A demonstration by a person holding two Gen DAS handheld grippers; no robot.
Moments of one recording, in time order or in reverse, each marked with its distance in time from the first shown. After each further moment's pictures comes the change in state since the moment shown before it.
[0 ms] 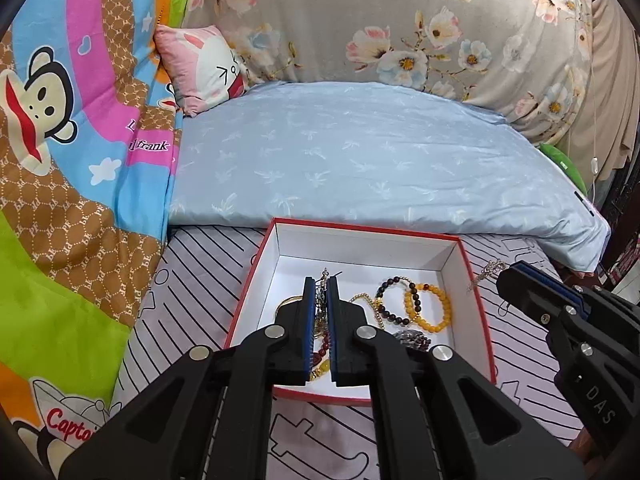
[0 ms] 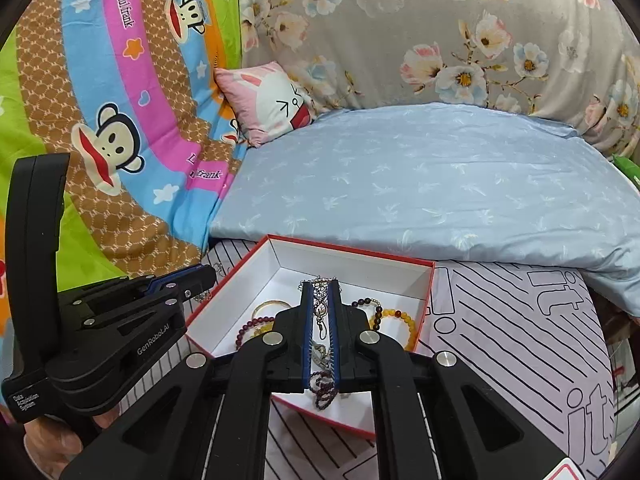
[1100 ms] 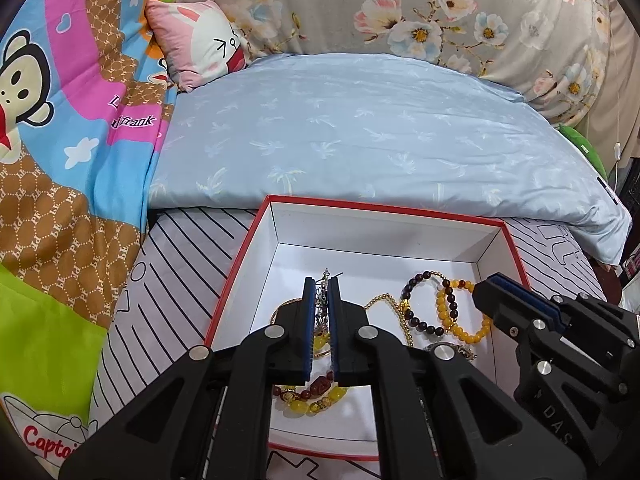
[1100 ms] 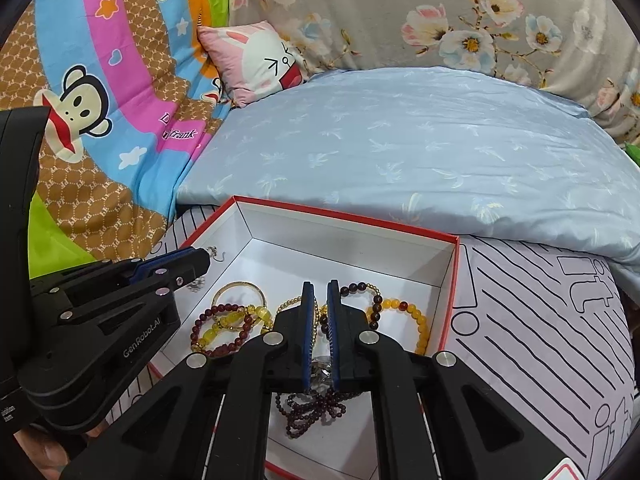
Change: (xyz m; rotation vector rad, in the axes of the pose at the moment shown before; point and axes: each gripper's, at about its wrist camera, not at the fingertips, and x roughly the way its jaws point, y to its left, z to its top) left arm 0.067 0.002 -0.001 -0.001 0.074 0.030; right arm 0.078 -0.010 -0.012 -0.016 0.108 -0.033
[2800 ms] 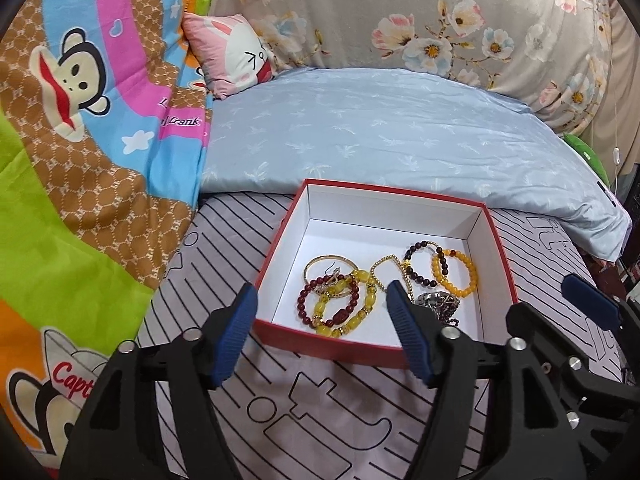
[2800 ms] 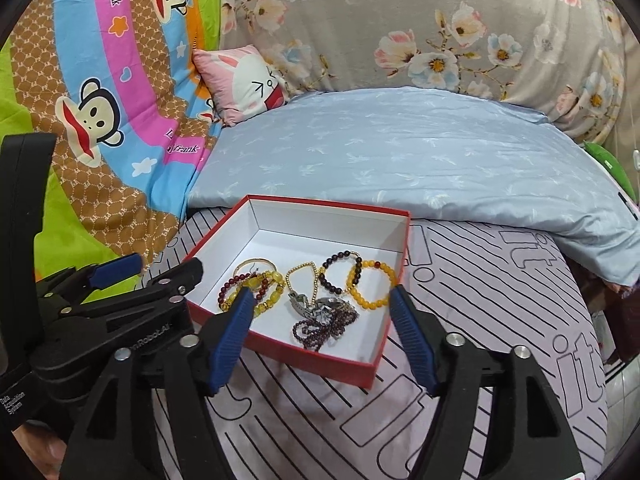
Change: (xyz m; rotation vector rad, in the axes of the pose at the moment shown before) left arm -0.082 0.006 -0.042 -0.028 -0.045 0.072; right arm -0.096 0.019 -0.040 0.032 -0.066 -0.090
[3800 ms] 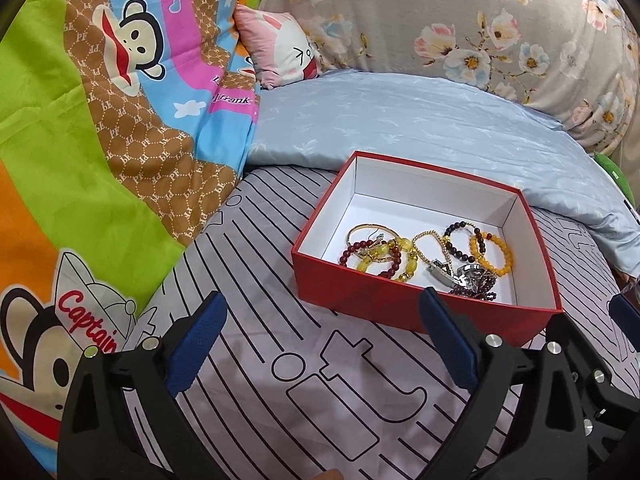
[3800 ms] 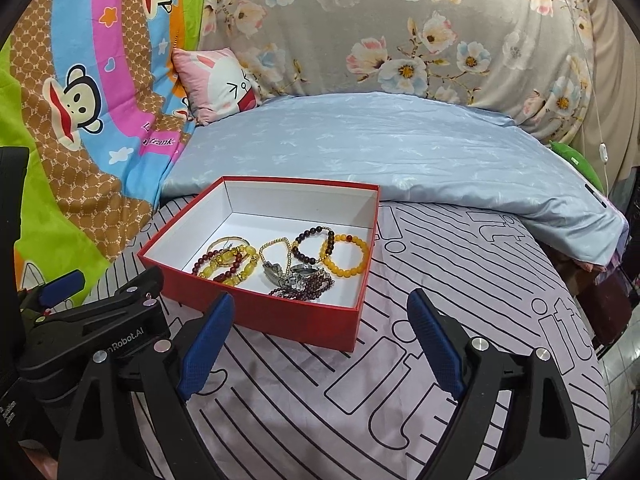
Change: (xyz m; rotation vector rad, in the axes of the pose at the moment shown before) left arm -0.004 0.016 -0.049 -0.099 -0.037 0.113; right arm -0.005 0.005 -0.042 0.006 -0.045 -0.125
